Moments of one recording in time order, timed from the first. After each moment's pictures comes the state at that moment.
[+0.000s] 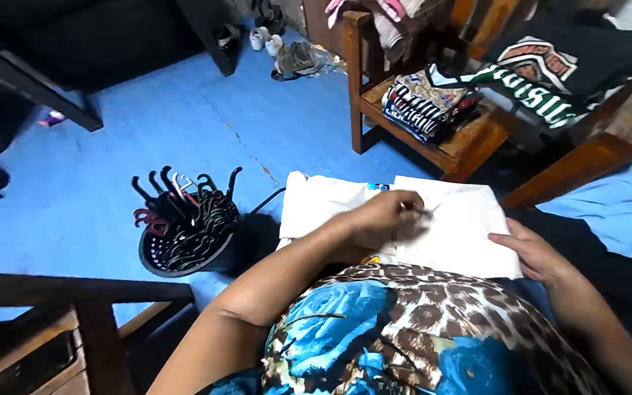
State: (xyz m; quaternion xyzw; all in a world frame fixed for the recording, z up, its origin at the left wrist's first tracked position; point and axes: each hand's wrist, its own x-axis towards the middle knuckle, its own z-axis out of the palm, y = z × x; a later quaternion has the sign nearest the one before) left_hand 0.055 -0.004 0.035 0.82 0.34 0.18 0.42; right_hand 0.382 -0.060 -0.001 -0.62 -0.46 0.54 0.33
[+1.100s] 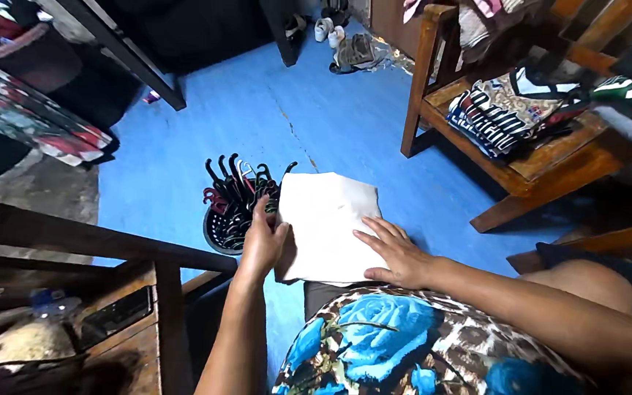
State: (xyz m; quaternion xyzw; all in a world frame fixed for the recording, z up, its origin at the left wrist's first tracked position) left_hand -0.181 -0.117 0.020 0.44 0.81 0.33 0.21; right_hand 0.103 -0.023 -0.012 -0.21 -0.92 0.31 0.04
